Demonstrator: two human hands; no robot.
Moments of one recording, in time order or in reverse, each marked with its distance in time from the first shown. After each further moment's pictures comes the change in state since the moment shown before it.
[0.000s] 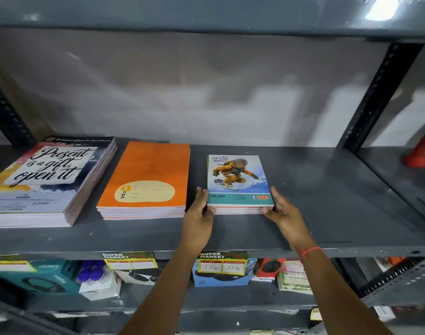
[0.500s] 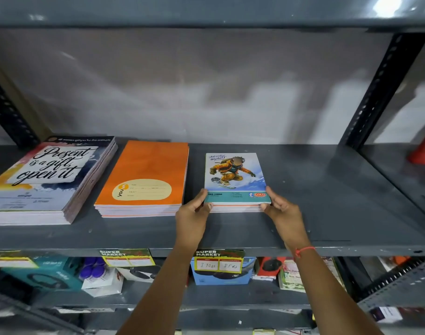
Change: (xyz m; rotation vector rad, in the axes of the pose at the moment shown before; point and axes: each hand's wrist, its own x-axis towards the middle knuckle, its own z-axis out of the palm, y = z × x) left_hand 0.002 -0.005 0.005 -0.140 0.153 -0.058; right_hand 0.006 0.012 0.000 0.053 0.095 0.000
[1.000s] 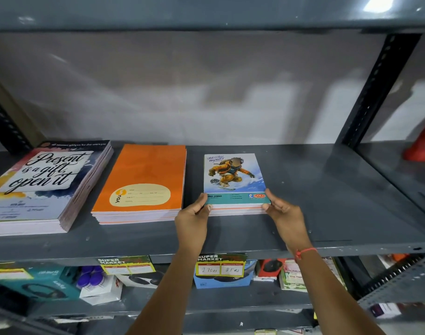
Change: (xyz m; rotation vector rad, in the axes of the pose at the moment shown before) left_hand 0.007 -0.010 0.006 0.000 0.094 0.041; right_hand 0.004 0.003 0.001 -0.020 0.063 0.015
